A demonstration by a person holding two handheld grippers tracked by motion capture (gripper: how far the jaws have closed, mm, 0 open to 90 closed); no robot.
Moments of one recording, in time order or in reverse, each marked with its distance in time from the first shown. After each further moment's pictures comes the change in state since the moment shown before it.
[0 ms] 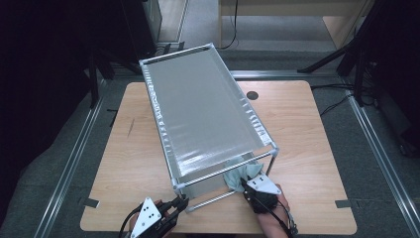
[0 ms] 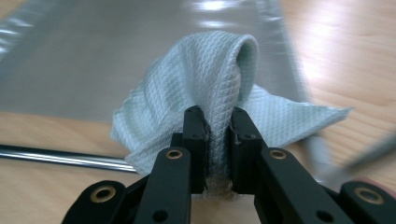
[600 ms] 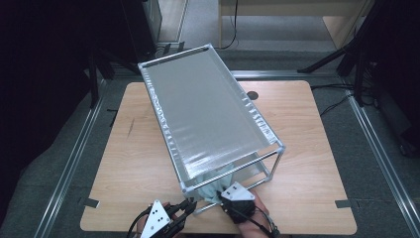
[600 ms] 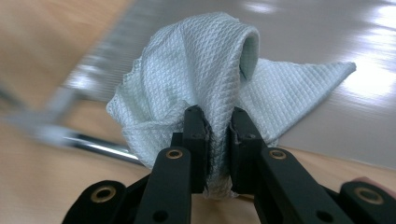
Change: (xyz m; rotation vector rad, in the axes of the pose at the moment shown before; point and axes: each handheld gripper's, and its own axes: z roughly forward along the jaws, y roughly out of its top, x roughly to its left) left arm -0.015 0.000 0.009 0.004 -0.026 0.037; right arm 0.055 0.003 0.009 0.069 0.176 -0.095
